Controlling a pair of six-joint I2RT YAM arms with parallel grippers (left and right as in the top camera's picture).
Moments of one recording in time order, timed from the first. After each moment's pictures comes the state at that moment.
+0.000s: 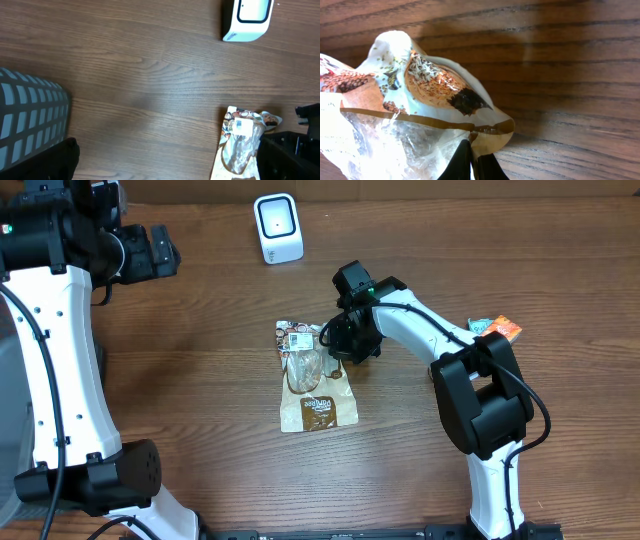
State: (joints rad) left arm 0.14 1.84 2.26 -1.51 0.07 -0.11; right arm 0.48 2.19 1.60 -0.84 -0.27 0.50
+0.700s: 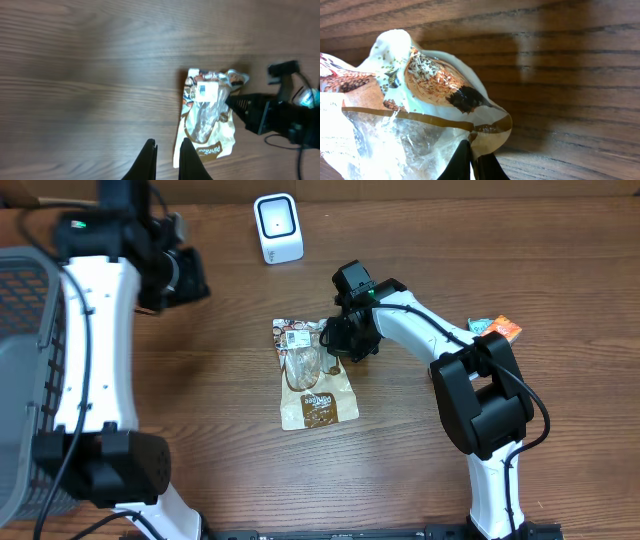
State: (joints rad) left arm 0.03 1.87 1.97 -1.41 0.24 -0.18; right arm 0.48 2.19 1.59 -0.78 -0.28 0.49
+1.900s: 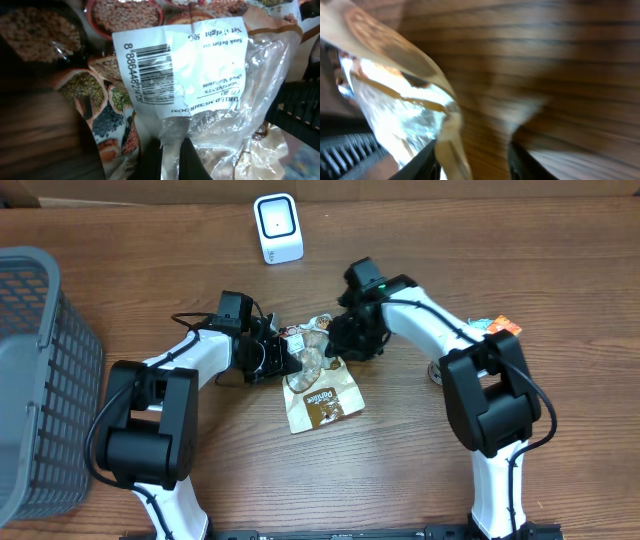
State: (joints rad) left arm -0.18 1.97 1.08 -0.44 0.62 -0.37; right arm 0.42 2.19 1.59 -0.84 -0.43 0.41
